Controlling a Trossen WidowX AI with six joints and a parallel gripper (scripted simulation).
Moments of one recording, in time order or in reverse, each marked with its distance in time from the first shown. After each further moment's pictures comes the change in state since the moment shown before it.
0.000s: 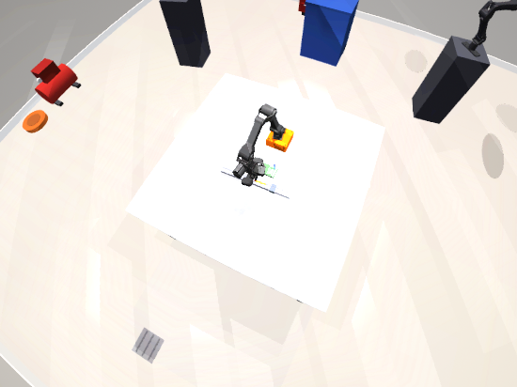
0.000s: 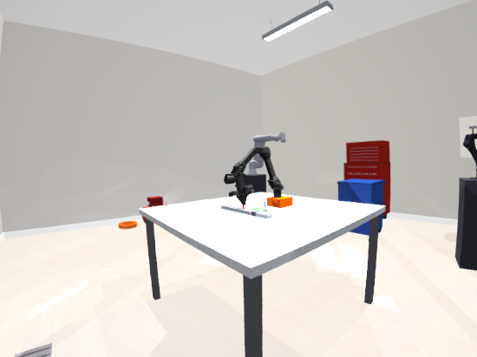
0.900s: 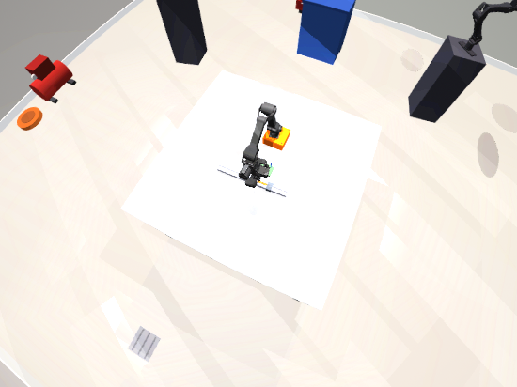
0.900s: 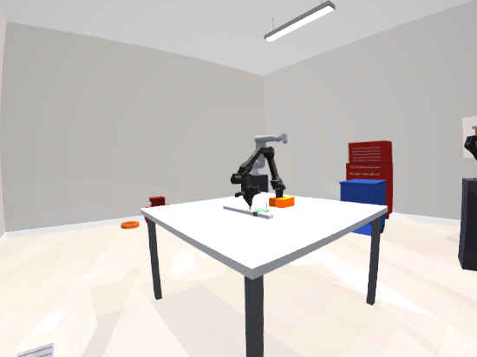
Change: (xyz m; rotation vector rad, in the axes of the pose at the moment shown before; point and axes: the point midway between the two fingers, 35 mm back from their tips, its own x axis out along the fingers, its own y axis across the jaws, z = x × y) arm 0.012 0.000 0.044 -0.001 -0.004 -0.002
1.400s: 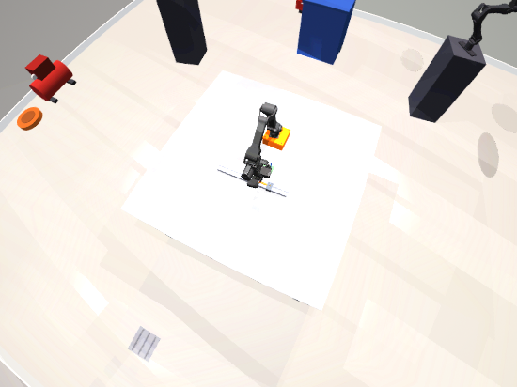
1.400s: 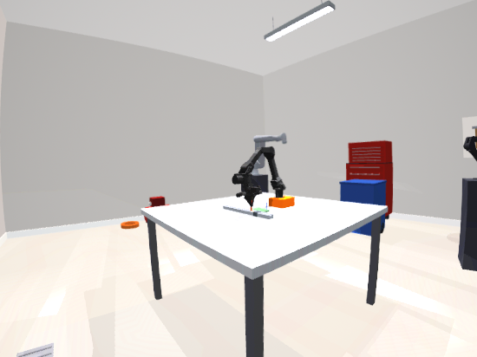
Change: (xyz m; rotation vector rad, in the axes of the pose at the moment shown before) arm 0.003 0.001 0.011 0.000 -0.001 0.001
